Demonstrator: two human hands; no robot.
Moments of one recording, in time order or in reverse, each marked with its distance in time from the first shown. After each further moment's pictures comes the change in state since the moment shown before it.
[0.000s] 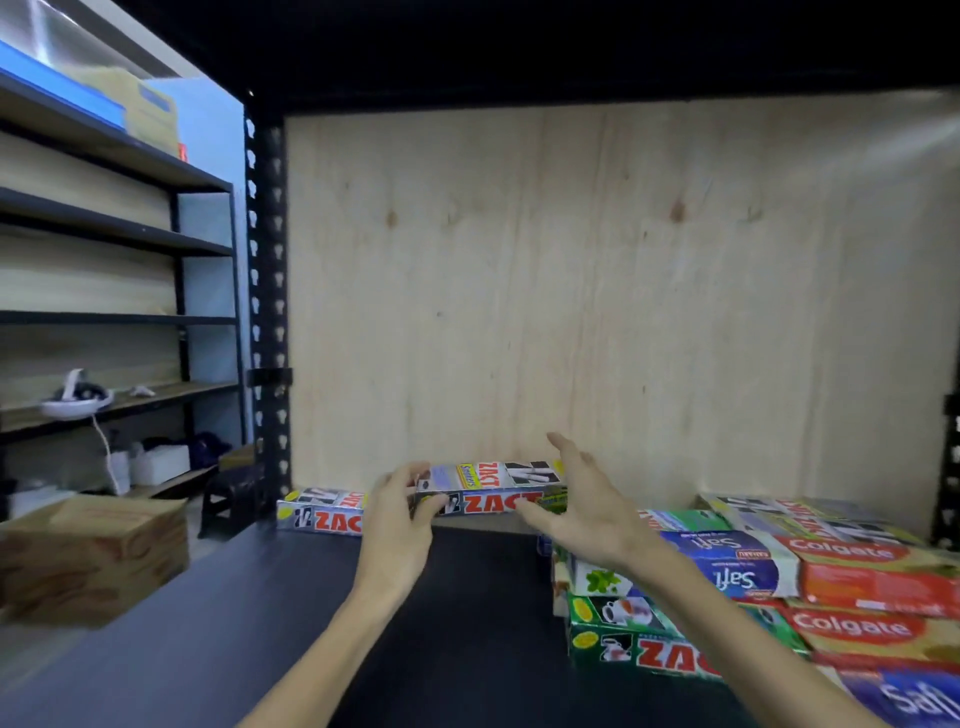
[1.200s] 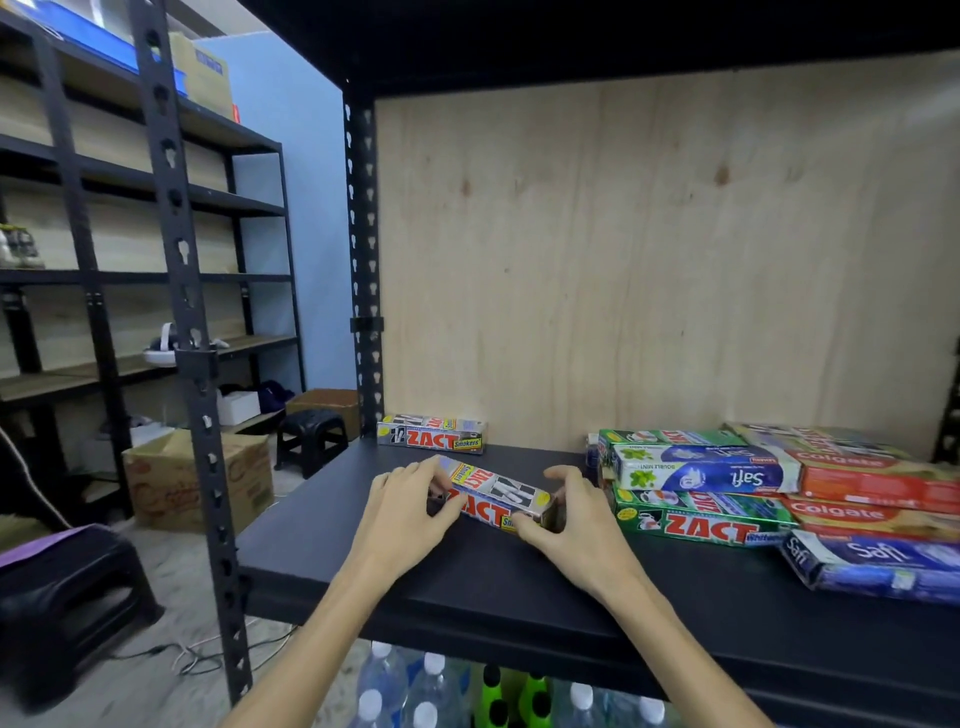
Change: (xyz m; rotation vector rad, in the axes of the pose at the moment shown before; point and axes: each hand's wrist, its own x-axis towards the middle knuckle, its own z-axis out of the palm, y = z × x) left_hand -0.101 0.007 -0.128 0.610 -0.171 0.227; right_hand -0.119 -0.052 0.084 0.064 0.051 0.054
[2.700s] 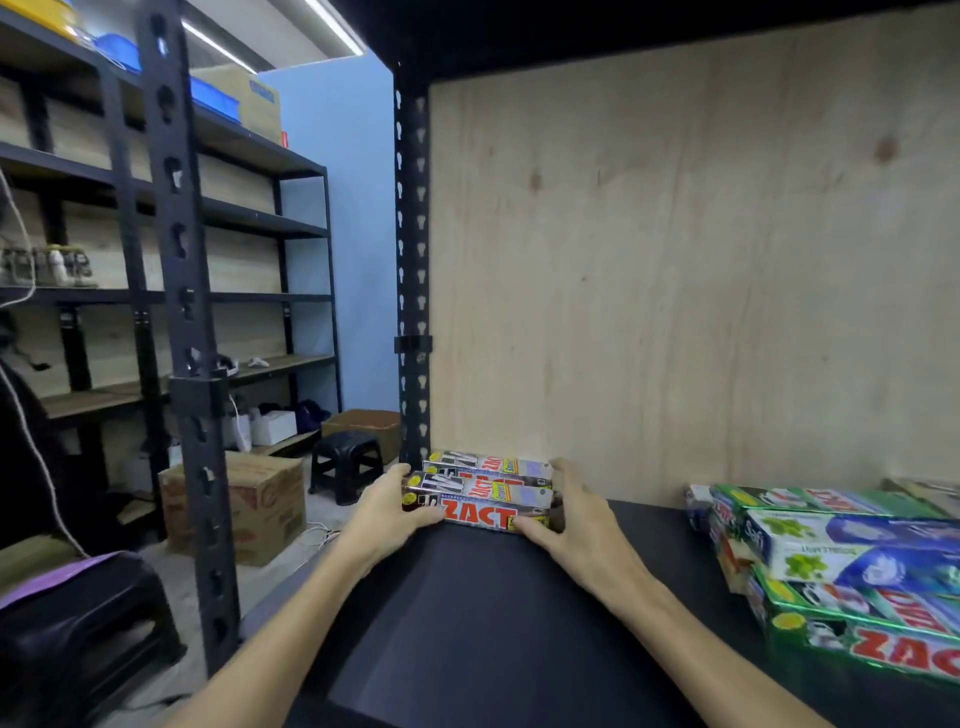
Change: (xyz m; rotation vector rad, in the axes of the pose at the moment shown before) left_hand 0.082 -0.123 0.002 -0.331 -0.180 -0.484; right_hand 0.128 -0.009 0.093 0.086 -0.088 -0.133
